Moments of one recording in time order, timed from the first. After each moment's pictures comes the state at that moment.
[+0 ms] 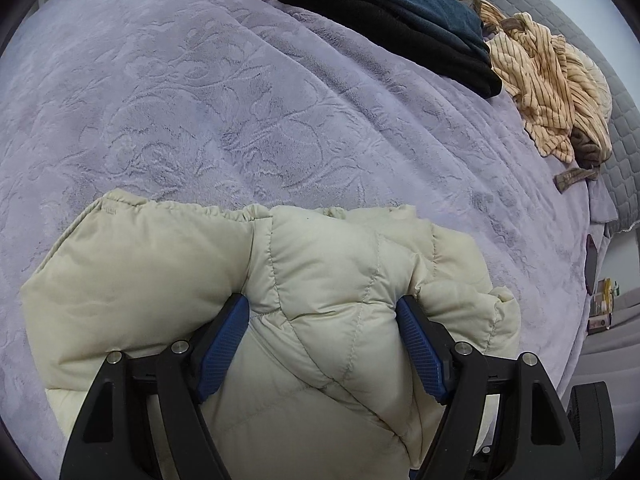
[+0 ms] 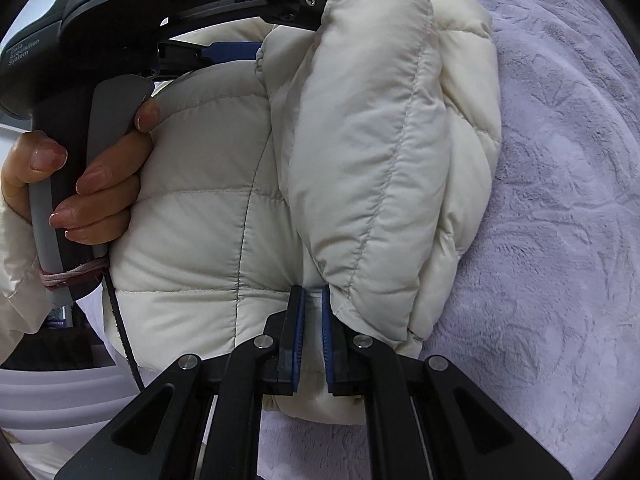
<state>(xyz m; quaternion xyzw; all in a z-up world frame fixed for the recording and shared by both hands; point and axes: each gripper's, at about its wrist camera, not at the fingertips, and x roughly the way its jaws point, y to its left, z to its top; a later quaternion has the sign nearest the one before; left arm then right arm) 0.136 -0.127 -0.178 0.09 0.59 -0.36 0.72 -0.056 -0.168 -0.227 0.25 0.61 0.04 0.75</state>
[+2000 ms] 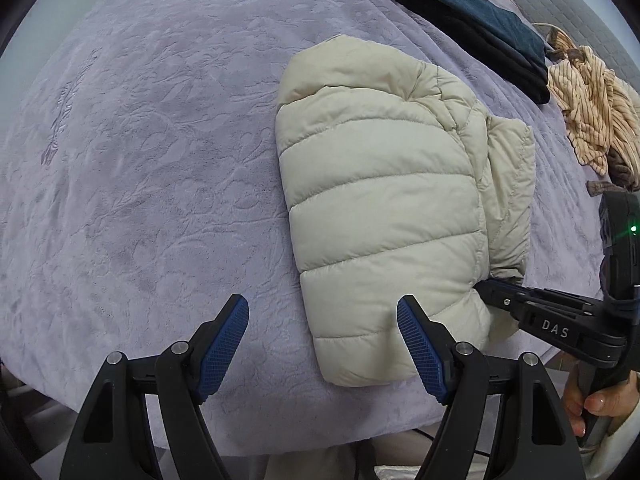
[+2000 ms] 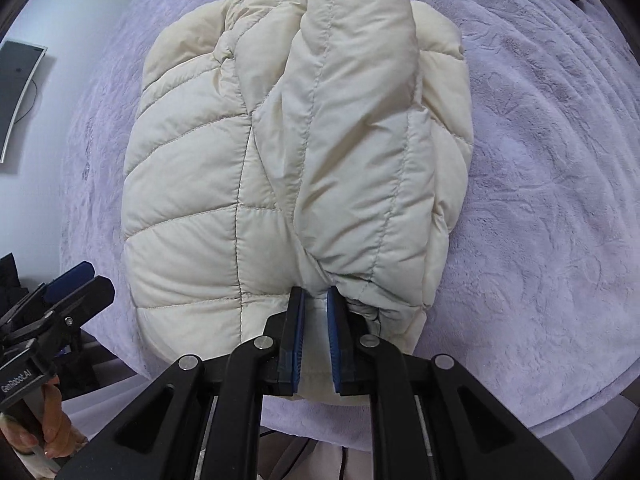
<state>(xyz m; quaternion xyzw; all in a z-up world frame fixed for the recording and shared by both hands) 0.029 0.055 -0.085 0.08 0.64 -0.19 0.74 -0.039 -0.162 -0.160 0.25 0.65 -0.04 0.72</state>
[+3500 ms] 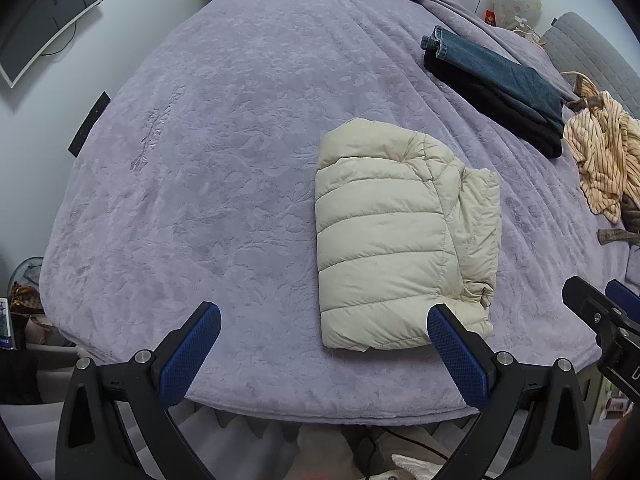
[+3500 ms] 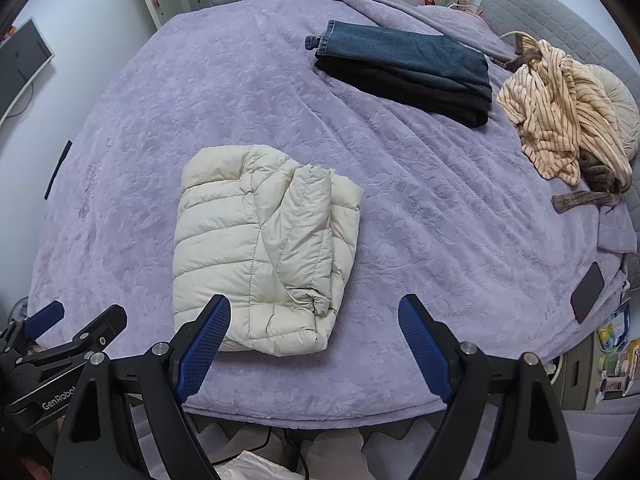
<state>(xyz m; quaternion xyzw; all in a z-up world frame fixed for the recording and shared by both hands) -0.025 0.053 0.026 0.07 0.58 -0.10 0.81 -0.075 -0.144 0.017 0.11 0.55 -0.16 0.81</state>
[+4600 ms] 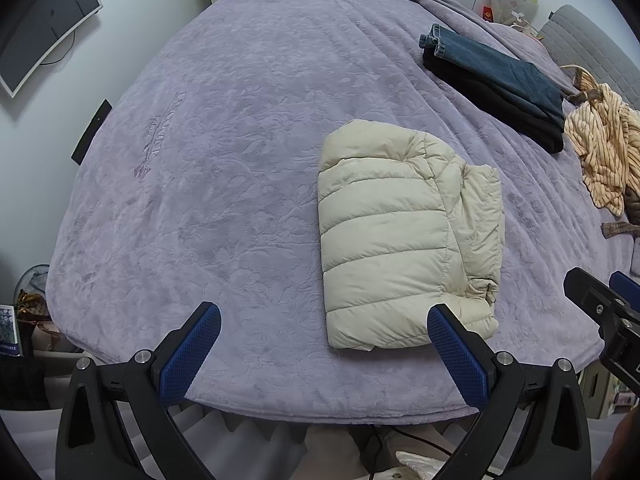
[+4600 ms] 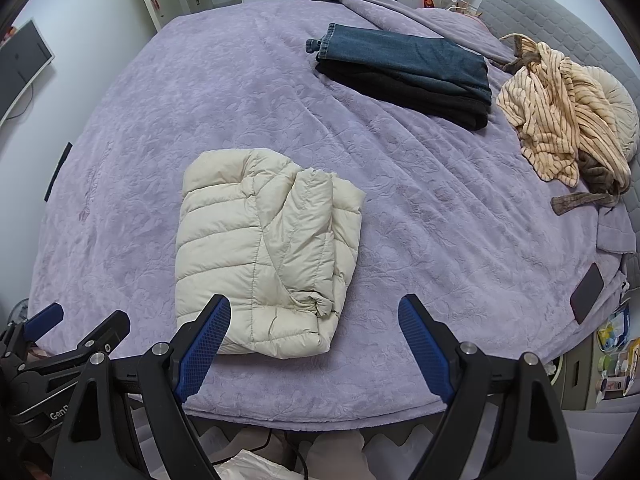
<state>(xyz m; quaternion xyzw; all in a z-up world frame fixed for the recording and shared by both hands) -0.029 0.050 0.027 0.09 0.57 -0.10 0.81 -0.076 -0.143 0.019 0.11 0.55 -0.15 0.82</state>
